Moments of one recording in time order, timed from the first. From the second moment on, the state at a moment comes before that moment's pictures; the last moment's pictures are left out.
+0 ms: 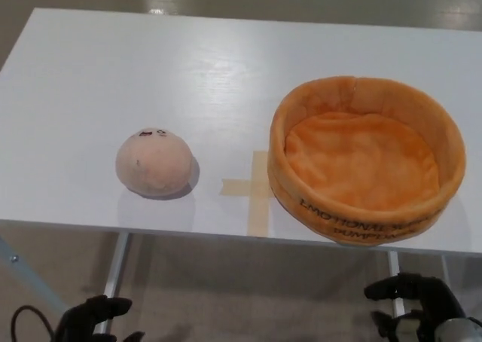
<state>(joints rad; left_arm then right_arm) -0.28 0.27 -0.05 1.18 0.23 -0.27 0.14 -0.42 -0.21 0.03 1.23 -0.19 -0.16 -0.07</state>
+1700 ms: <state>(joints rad) 0.23 0.66 -0.16 0.20 0.15 -0.54 -0.25 -0.35 -0.21 0.04 1.27 -0.19 -0.25 -0.09</state>
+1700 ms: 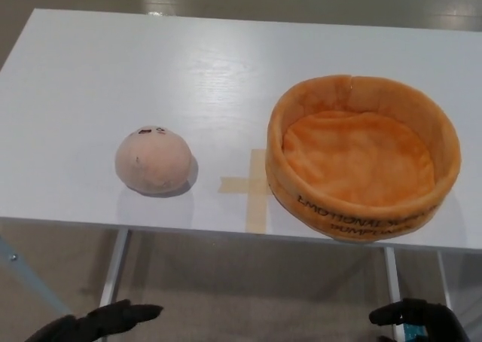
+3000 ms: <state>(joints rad) -0.38 0.57 -0.10 0.15 0.11 -0.45 -0.34 -0.38 -0.22 0.04 1.27 -0.19 -0.24 -0.09</state>
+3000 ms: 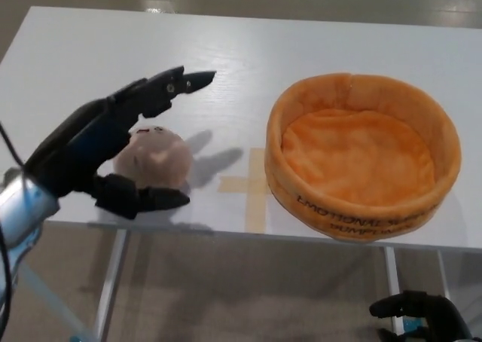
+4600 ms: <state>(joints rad) -0.67 0.49 -0.27 0.83 0.42 -0.49 -0.11 -0.39 -0.22 0.04 1.27 -0.19 -0.24 -0.08</state>
